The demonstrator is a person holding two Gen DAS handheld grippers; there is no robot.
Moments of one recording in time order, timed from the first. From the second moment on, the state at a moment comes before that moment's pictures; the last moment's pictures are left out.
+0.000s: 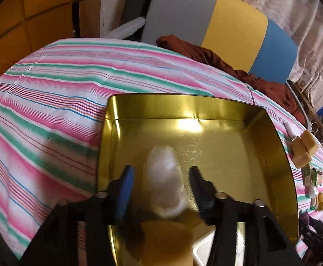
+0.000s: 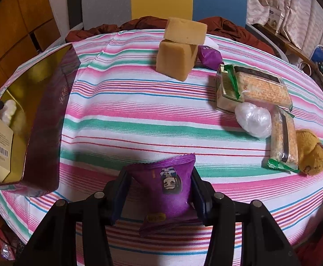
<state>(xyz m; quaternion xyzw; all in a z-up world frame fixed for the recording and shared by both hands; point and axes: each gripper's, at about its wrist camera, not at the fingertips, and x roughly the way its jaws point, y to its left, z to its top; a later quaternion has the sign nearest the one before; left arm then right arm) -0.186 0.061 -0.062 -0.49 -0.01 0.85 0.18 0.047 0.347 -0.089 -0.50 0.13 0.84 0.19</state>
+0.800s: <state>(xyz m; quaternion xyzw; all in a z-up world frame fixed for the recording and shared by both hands) -0.056 -0.005 -0.002 -0.37 -0.07 0.91 0.17 -0.025 0.231 0.021 -0.41 0.06 0.91 0.02</state>
